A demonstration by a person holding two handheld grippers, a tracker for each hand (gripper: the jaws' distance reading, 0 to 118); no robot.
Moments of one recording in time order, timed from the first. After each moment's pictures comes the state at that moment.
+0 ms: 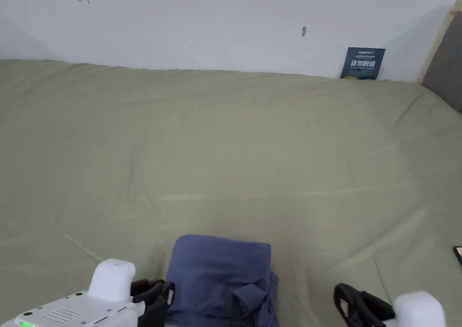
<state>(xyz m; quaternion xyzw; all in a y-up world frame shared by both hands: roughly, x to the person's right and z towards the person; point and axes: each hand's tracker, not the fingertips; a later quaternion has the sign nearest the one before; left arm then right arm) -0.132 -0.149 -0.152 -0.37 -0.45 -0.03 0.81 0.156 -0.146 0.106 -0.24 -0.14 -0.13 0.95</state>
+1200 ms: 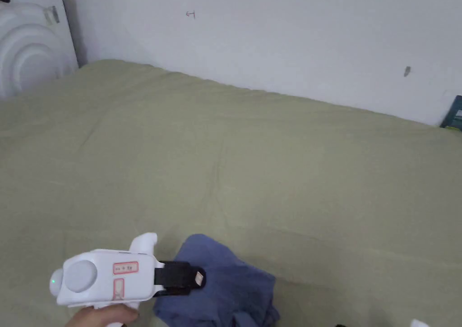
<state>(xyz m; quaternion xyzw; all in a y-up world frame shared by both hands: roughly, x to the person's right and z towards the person) -0.198 -0.200 -0.350 -0.49 -0.43 0.18 0.73 0.210 -0.218 -0.017 -0.30 0.02 -0.36 0.88</state>
